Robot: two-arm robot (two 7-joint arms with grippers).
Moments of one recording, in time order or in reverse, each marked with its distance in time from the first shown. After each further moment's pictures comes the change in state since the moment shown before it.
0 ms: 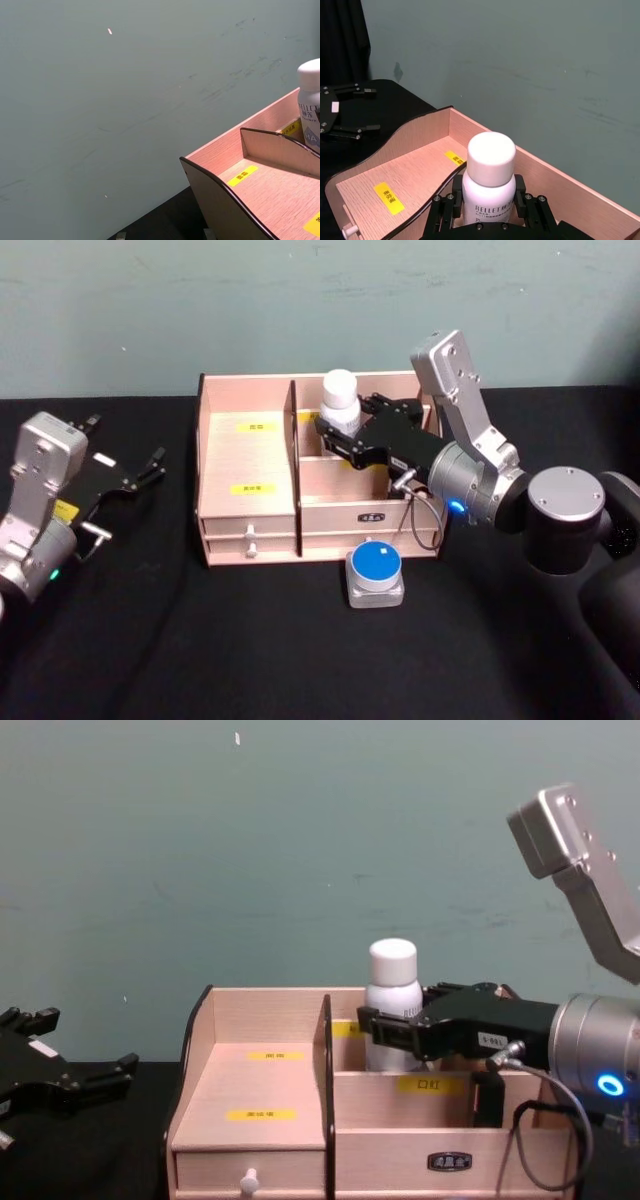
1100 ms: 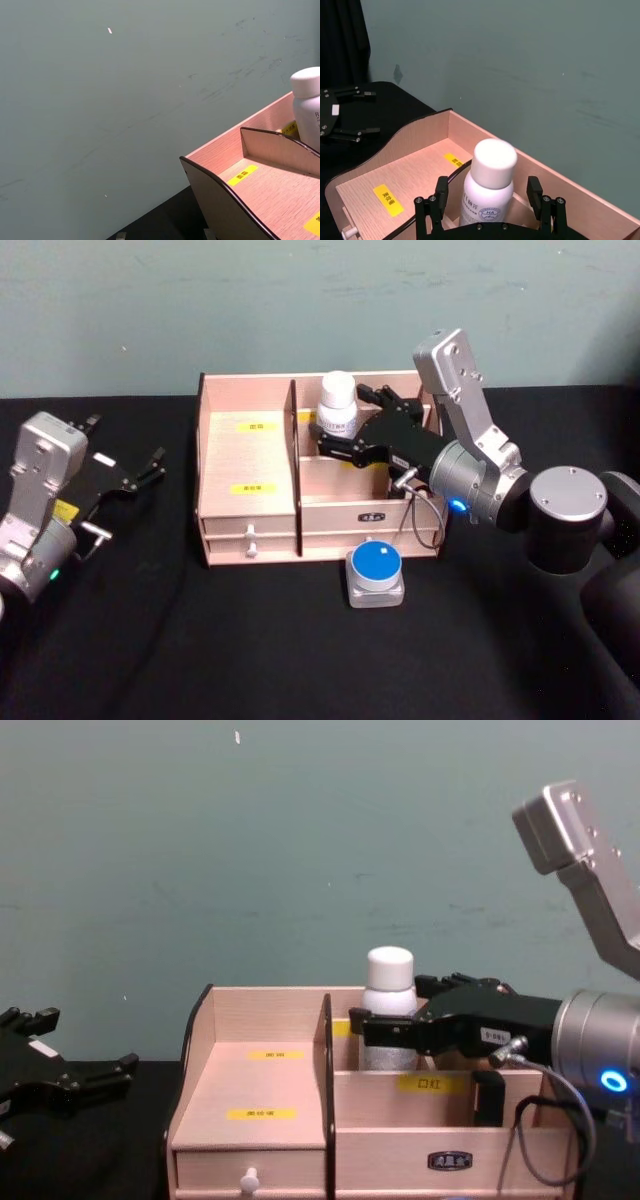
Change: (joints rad) left arm 0.000 0.000 0.000 0.000 0.000 0.000 0.000; right arm -0.003 0.002 0.004 -0.006 0.002 -0.005 0.000
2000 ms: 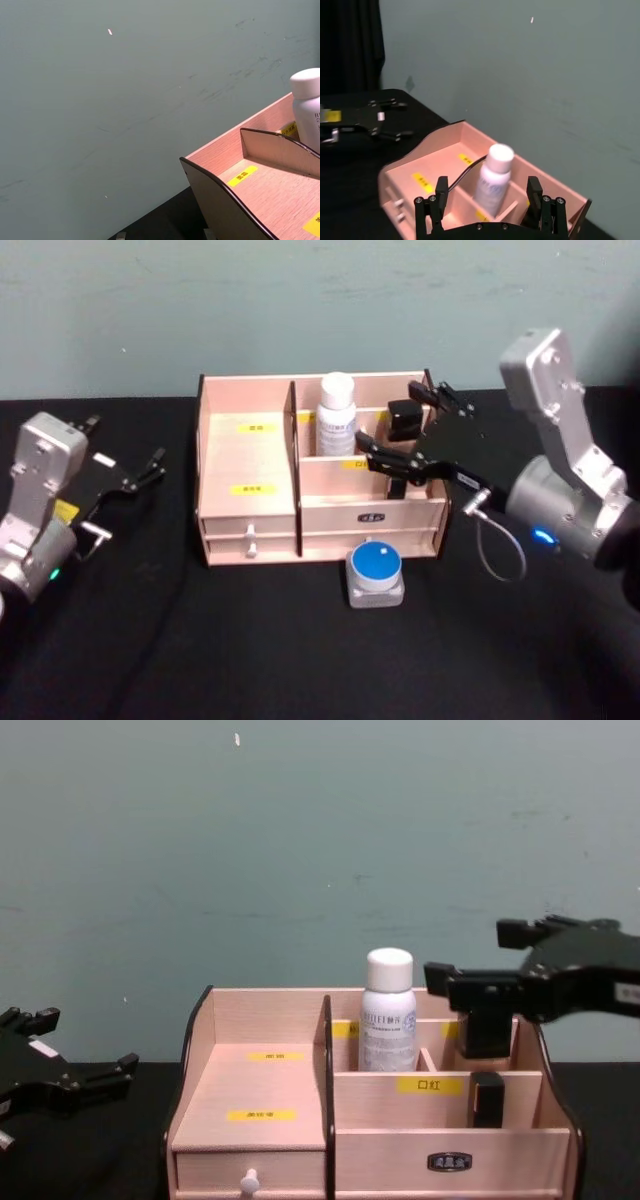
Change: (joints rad) left arm 0.000 0.000 0.000 0.000 0.000 0.000 0.000; right arm -0.270 0.198 0.111 -0.493 0.039 0.130 -0.029
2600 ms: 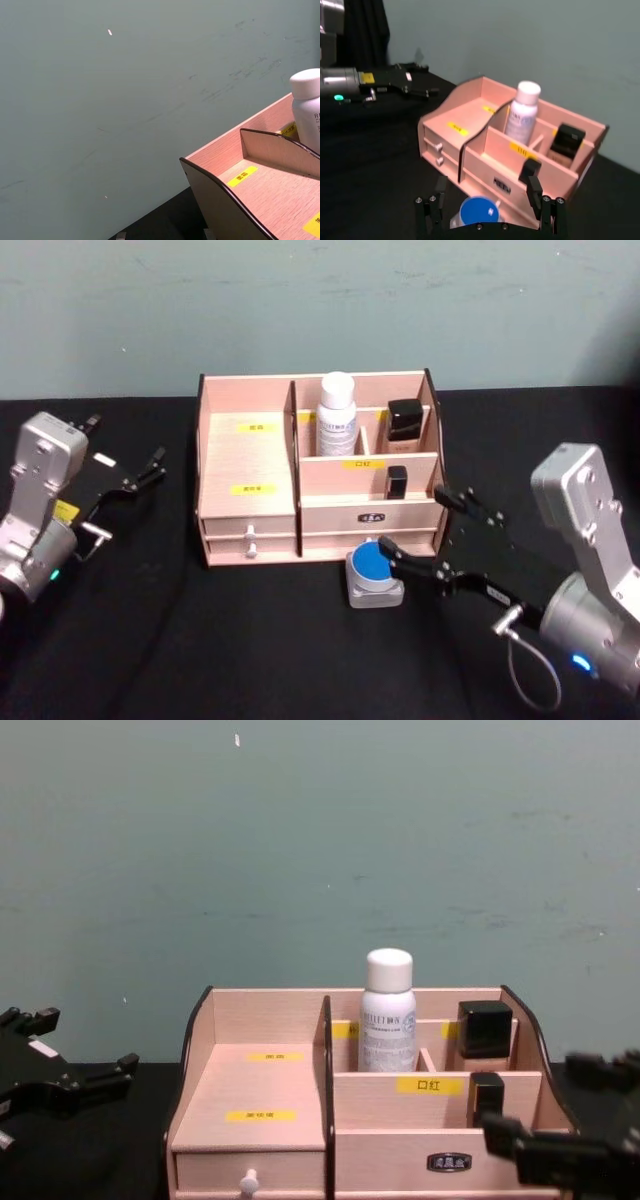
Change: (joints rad) left arm 0.000 0.000 0.000 0.000 0.000 0.000 0.000; right arm -0.336 0.068 0.065 -0.224 0.010 0.034 -0.087
